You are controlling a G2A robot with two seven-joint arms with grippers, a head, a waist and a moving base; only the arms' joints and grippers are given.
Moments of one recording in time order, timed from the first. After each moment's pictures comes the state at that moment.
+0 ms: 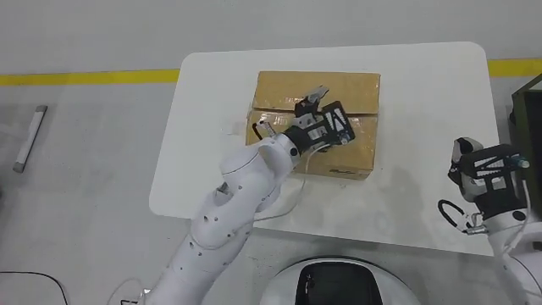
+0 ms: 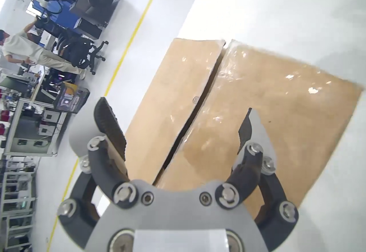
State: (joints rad) left arm 0.74 -1.36 -0.91 -1.65 1.83 -0.50 -0.32; right arm -1.79 -1.29 1.77 -2.31 -1.41 -0.08 0.37
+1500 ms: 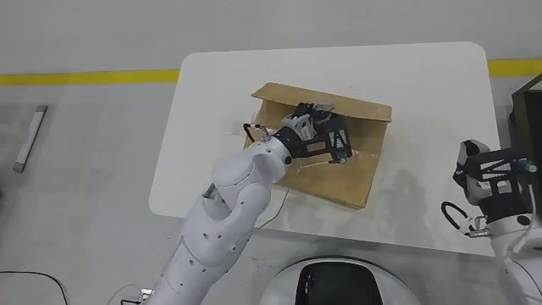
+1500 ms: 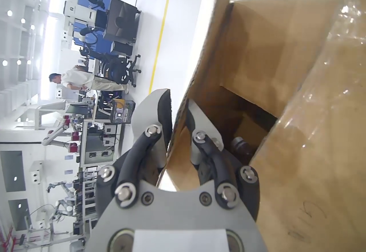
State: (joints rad) left arm 0.78 -1.34 -0.95 -1.75 2.17 -0.54 -0.16; right arm -1.82 -1.30 1.78 -2.32 -1.41 -0.04 0.36
